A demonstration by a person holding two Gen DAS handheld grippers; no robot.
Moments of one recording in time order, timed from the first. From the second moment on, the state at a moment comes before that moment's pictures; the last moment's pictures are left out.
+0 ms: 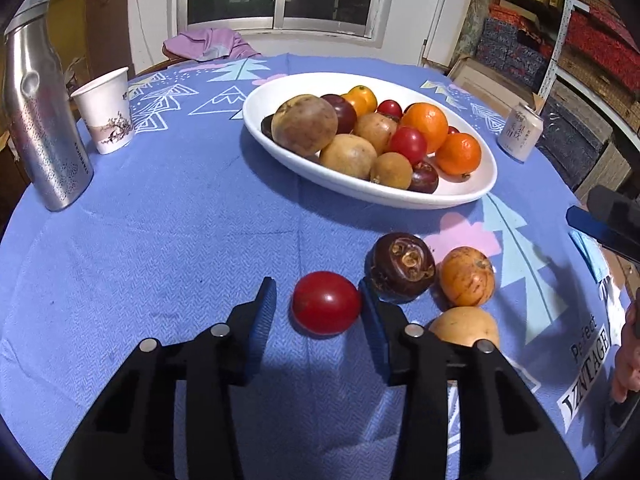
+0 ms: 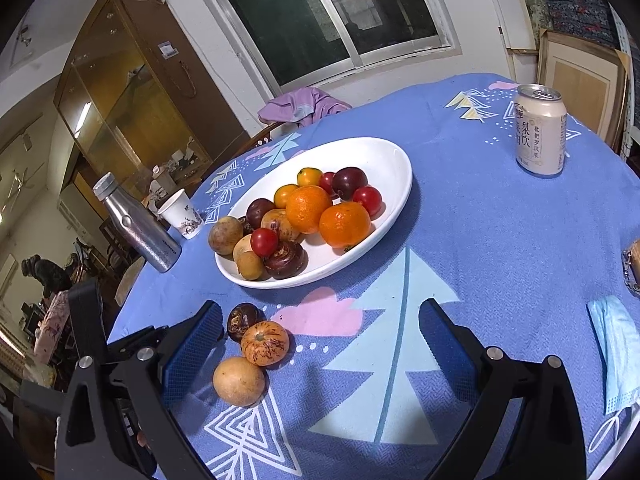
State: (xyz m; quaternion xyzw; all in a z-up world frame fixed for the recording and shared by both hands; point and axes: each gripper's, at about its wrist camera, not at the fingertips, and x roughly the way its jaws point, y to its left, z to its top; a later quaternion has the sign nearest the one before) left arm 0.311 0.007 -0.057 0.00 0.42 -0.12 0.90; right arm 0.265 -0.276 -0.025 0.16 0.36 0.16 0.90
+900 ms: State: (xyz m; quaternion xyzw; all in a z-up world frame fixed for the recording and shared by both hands) left arm 0.310 0.038 -0.036 -0.07 0.40 -0.10 0.91; right arm 0.285 -0.202 -0.067 0.11 0.45 0.25 0.85
